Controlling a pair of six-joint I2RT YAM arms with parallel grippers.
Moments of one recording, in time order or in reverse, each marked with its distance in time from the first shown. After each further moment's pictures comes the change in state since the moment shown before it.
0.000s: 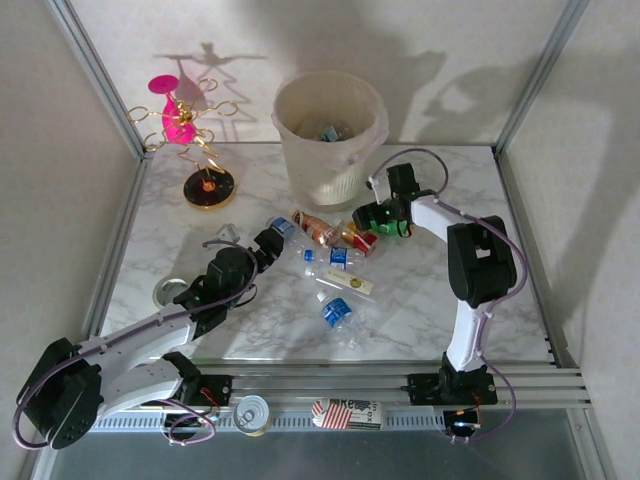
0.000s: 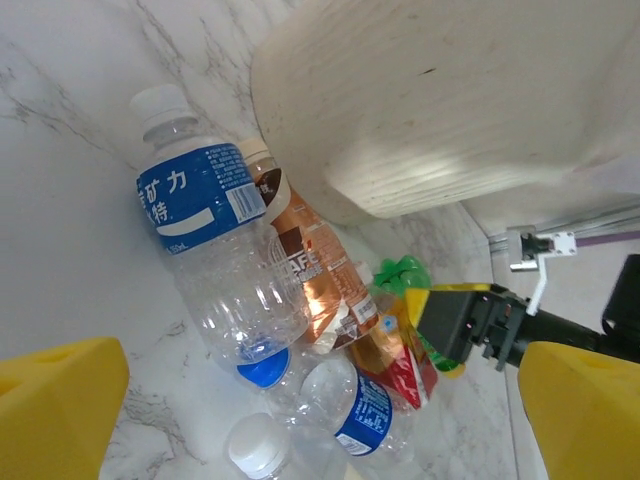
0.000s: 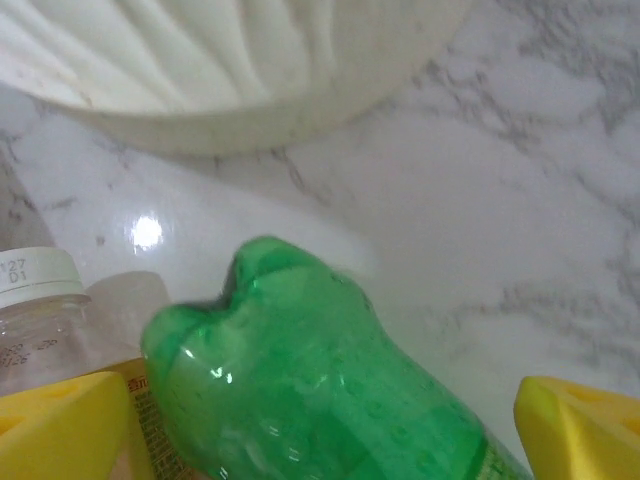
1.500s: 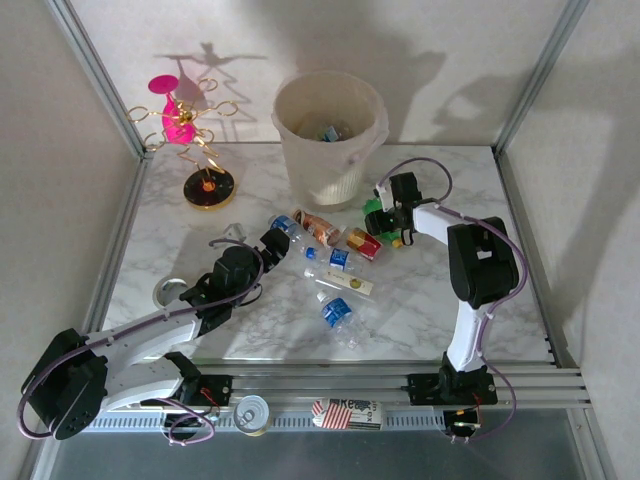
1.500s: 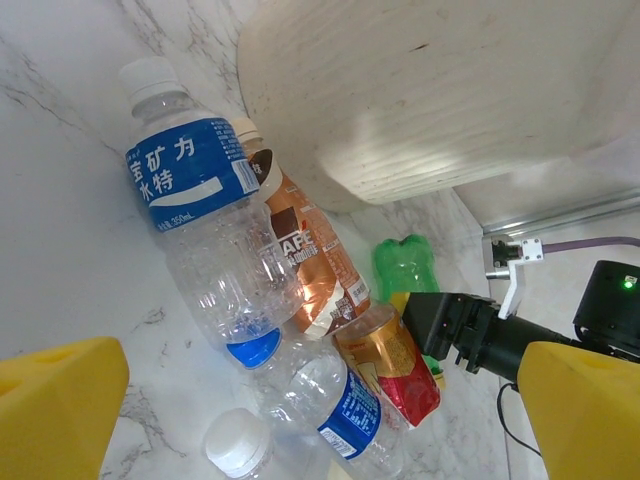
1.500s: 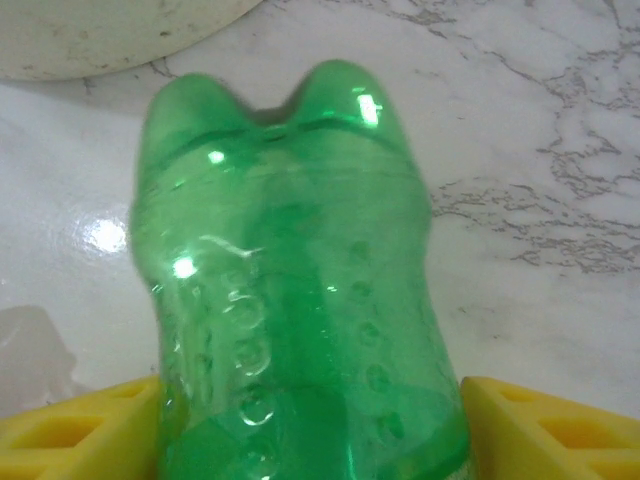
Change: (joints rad) left arm -0.026 0.042 0.020 0.020 -0.001 -0.022; right arm -0.006 0.012 -0.061 0.054 0.109 0.052
